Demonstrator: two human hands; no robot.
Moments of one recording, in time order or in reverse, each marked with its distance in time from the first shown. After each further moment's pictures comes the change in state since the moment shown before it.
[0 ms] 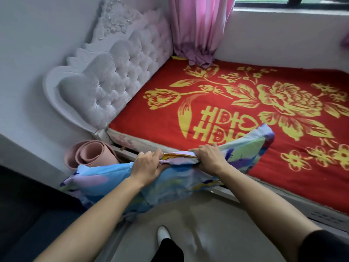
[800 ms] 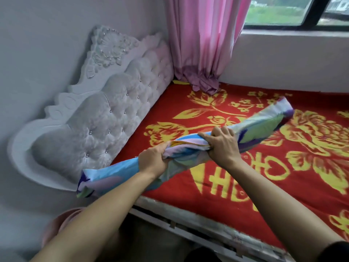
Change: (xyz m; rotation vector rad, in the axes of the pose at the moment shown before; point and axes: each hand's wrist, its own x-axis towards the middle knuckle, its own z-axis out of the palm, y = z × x) left_hand 0.360 -0.190 0.024 -0.116 0.147 -0.175; right_hand 0.360 0.104 -0.083 -0.079 0.542 0.129
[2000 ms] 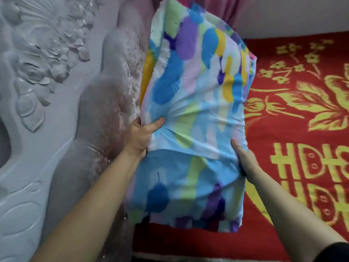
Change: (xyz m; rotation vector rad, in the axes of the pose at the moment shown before) left_hand 0.429 -0.315 0.123 -1.409 -0.347 -0.607; right_hand 0.258 -0.048 0.352 1.184 -0.120 1.490
